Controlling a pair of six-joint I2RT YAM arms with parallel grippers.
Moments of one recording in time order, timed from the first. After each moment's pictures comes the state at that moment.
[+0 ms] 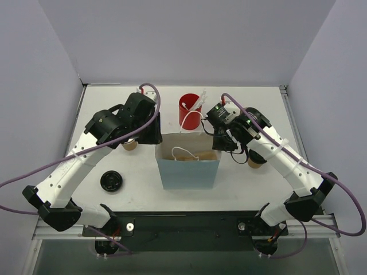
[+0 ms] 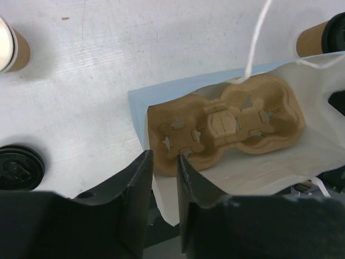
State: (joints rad) left arm -0.75 1.37 1.70 -1.21 -0.13 -0.58; right arm 0.79 1.46 1.66 -1.37 0.36 0.78
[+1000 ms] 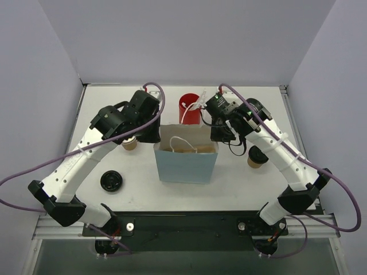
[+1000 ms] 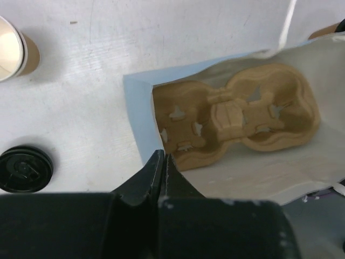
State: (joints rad) left arm -0.75 1.41 1.73 -1.25 -0.14 -0.57; right arm 0.78 1.53 1.82 -1.41 0.35 0.73
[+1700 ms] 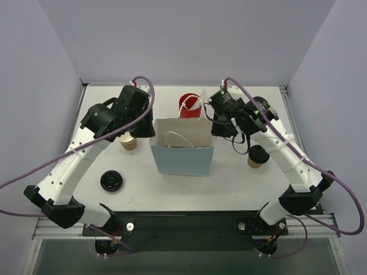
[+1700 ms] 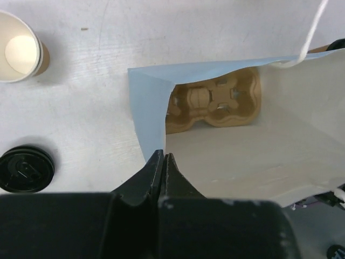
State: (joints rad) left arm -0.66 1.42 1.82 -1.24 -0.12 -0.56; right arm 0.77 1.54 1.93 -1.37 0.36 0.74
